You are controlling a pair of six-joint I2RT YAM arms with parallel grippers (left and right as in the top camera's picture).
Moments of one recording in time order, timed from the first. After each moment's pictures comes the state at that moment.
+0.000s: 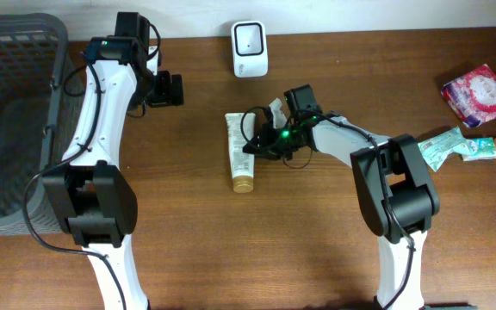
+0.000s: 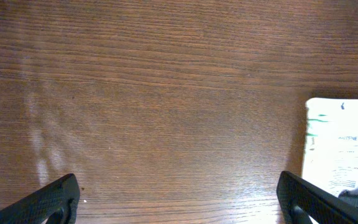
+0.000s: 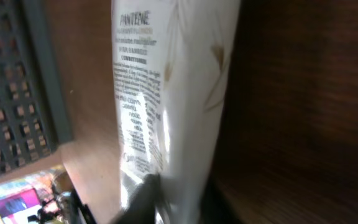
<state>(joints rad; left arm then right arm) -0.06 2.19 2.10 -1.22 0.02 -0.12 0.33 2.20 1.39 -0.30 -0.80 0.53</state>
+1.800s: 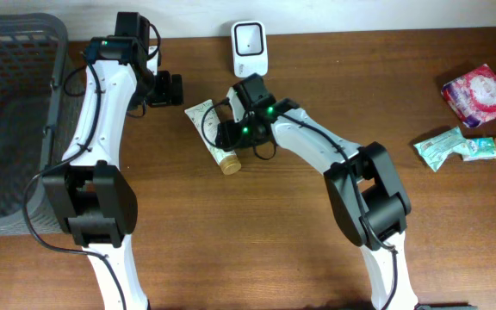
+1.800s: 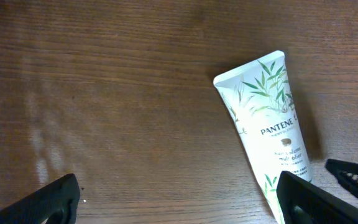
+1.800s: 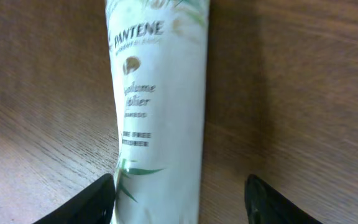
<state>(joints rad) -0.06 2.19 2.10 -1.22 0.02 -0.13 0.53 2.25 1.68 -0.53 -0.34 0.29</state>
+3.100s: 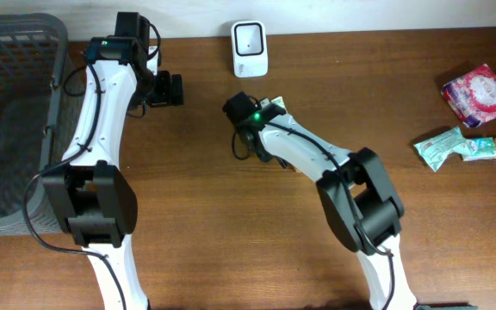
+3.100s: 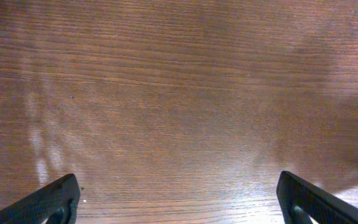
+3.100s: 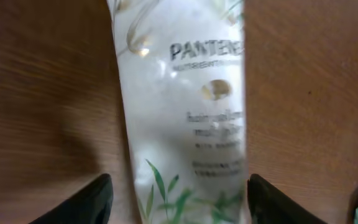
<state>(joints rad) -0.06 2.19 2.10 -1.22 0.02 -0.13 0.59 2.26 1.70 -0.89 0.55 0.16</state>
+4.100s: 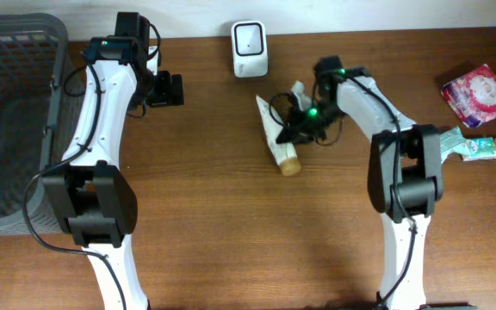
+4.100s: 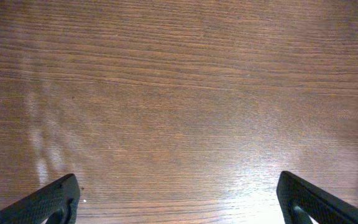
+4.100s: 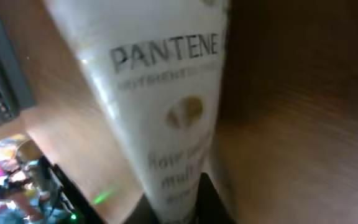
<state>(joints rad) -0.06 2.19 2.10 -1.22 0.02 -0.13 0.15 2.34 1.80 -1.04 -0.75 0.07</state>
